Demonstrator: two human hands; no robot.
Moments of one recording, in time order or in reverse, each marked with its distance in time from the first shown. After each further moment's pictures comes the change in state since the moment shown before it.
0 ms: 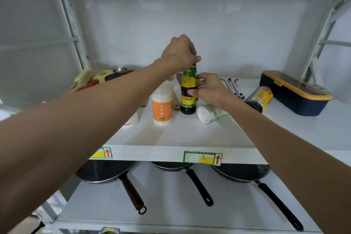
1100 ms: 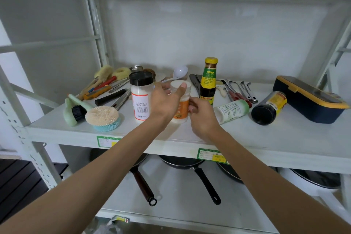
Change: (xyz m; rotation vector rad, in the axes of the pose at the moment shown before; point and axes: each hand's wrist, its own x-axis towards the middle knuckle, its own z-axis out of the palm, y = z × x) left_hand -0.124 -0.062 0.010 -0.686 0.227 -0.489; right_hand -0.048 0.013 0.091 0.103 0.043 -0.138
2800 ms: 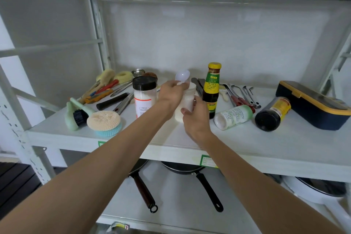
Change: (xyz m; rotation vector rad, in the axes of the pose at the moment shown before) left_hand 0.048 0.004 0.016 -0.108 -0.117 -0.124; right_hand 0.018 -0.002 0.029 -0.080 0.220 0.111
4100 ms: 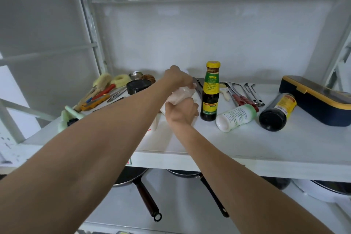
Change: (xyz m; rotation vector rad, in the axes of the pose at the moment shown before) left_hand 0.044 0.053 0.022 0.729 -0.127 -0.034; right_hand 0.100 0.075 0.098 -0.230 0.224 0.178
